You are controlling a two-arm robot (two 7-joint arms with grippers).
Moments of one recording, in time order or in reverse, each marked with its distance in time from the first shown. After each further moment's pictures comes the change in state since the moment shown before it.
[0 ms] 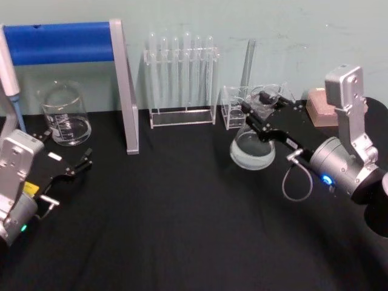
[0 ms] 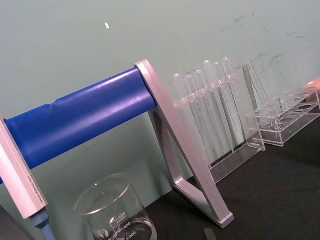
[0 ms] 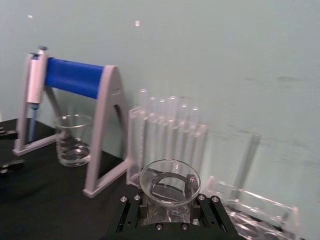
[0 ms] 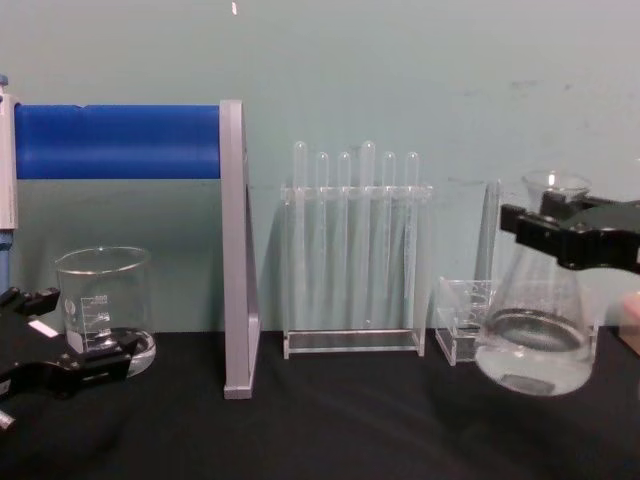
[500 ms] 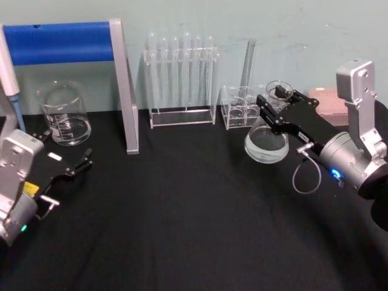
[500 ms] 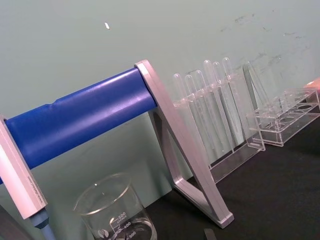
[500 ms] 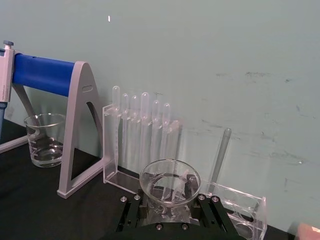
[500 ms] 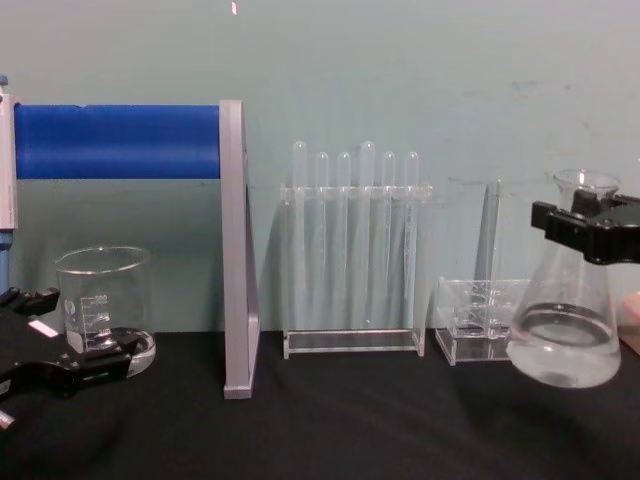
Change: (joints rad) left arm 0.000 0.000 0.000 0.000 0.000 0.000 0.000; right arm 0.007 -0.021 0.048 0.030 -0.033 0.009 -0.017
